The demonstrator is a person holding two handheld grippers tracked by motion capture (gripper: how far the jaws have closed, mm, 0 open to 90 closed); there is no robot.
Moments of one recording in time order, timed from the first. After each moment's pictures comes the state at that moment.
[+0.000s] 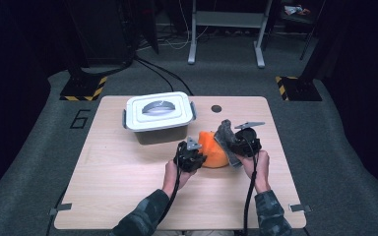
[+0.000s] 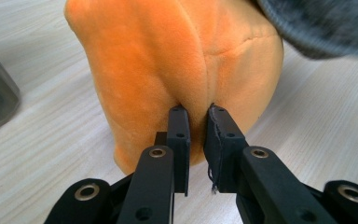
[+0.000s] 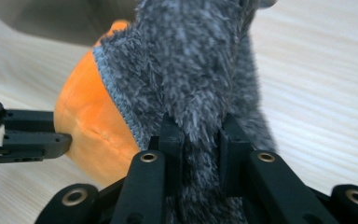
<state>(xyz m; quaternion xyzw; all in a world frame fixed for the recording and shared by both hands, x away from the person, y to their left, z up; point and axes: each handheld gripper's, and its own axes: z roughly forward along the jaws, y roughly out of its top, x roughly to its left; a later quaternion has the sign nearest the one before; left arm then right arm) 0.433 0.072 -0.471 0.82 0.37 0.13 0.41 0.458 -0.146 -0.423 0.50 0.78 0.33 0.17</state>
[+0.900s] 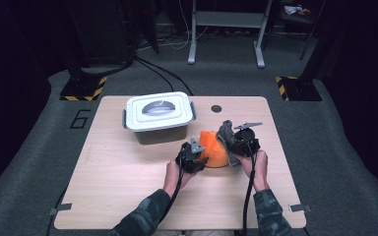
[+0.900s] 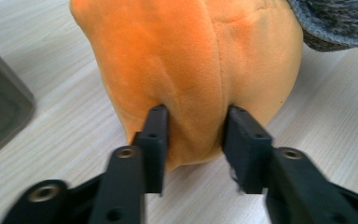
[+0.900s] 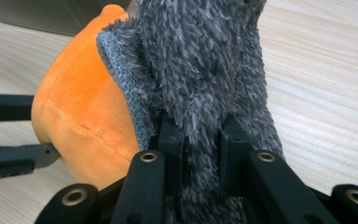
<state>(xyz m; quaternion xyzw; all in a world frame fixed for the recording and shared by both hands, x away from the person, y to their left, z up) 0.434 0.064 -0.480 0.84 0.35 0.17 0.39 0.465 -0.149 -0.433 0.51 0.78 0.32 0.17</state>
